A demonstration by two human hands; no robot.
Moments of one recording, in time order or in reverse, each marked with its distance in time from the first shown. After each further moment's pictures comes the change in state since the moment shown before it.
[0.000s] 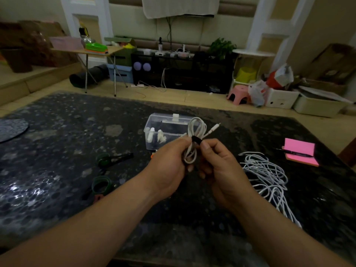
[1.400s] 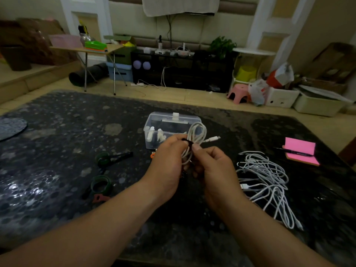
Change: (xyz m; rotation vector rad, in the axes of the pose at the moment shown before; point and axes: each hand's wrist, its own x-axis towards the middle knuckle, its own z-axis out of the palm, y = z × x) left_hand 0.000 -0.008 0.001 -0.015 0.127 0.078; right_hand 0.001 0.014 0.017 -0.034 0.211 0.031
